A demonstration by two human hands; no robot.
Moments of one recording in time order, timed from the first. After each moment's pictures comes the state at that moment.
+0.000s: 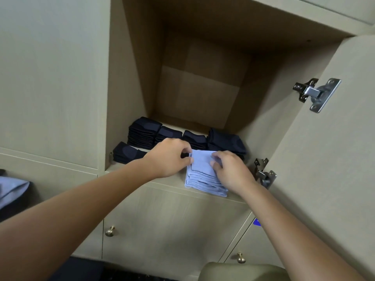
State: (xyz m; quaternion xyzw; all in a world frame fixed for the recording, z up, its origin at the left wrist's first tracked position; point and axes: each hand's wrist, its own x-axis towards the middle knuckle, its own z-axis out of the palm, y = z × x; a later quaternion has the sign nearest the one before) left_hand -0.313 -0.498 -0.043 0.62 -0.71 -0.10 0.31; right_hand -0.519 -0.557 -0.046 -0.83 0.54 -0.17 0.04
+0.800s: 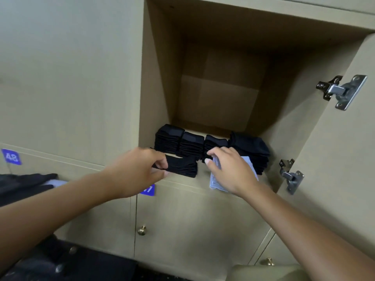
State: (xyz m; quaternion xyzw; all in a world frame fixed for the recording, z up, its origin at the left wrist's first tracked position) left_hand -0.228 -0.385 -0.035 0.67 -0.71 -0.03 0.24; right_hand -0.466 -0.515 -0.040 -0.88 0.44 -0.19 0.01
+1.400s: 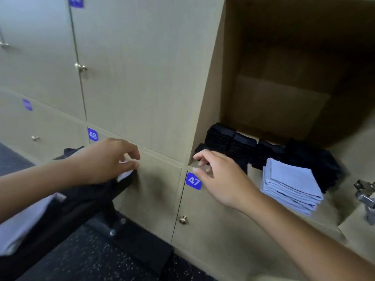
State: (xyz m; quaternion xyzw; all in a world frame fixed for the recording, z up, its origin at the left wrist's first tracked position) left_hand -0.109 -0.276 -0.048 0.80 -0.58 0.01 0.16; right_hand -0.366 -0.438 -0.046 -0.94 0.26 -0.19 0.14
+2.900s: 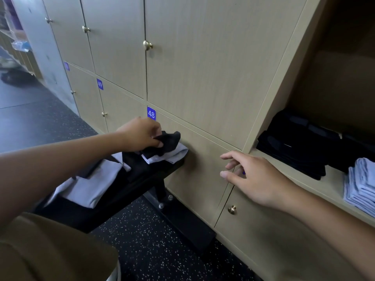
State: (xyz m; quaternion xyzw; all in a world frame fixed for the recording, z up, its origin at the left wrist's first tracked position) left_hand -0.023 -0.249 -0.092 0.87 -0.46 -0.01 0.17; right_hand -0.312 -0.419 -0.084 -0.95 0.20 -0.08 0.21
